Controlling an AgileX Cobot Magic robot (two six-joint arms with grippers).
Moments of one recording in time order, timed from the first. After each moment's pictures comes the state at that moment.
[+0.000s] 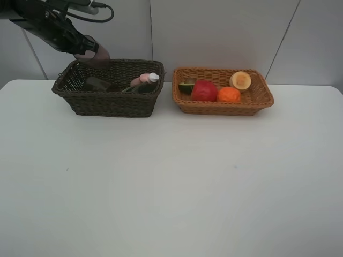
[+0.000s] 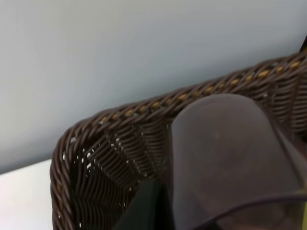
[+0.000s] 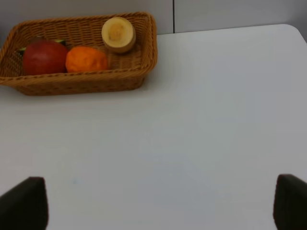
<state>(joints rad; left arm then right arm) -0.11 2.01 -1.47 -0.15 0.30 0.26 -0.08 0.00 -0.52 0.04 1.05 -0.04</state>
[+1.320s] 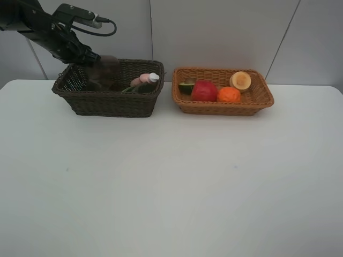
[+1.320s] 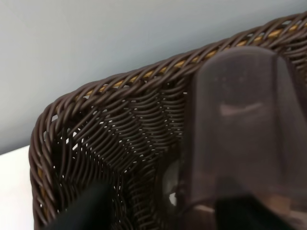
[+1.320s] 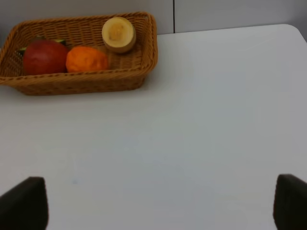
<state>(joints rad) -0.11 2.06 -1.47 -0.15 0.31 0.30 -0.08 0.00 -0.52 0.04 1.05 -0.04</state>
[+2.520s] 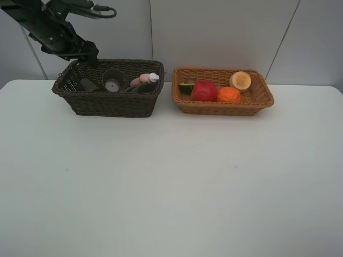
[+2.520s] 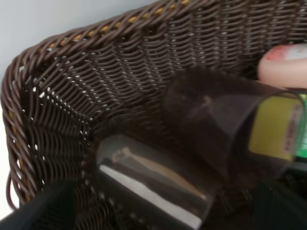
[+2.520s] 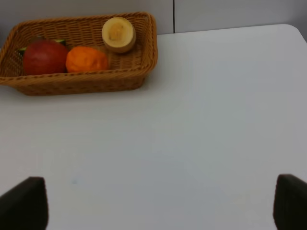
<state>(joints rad) -0.14 1.94 -1.47 -0.16 0.57 0.26 -0.08 0.00 -0.52 0.04 1.05 -0.04</state>
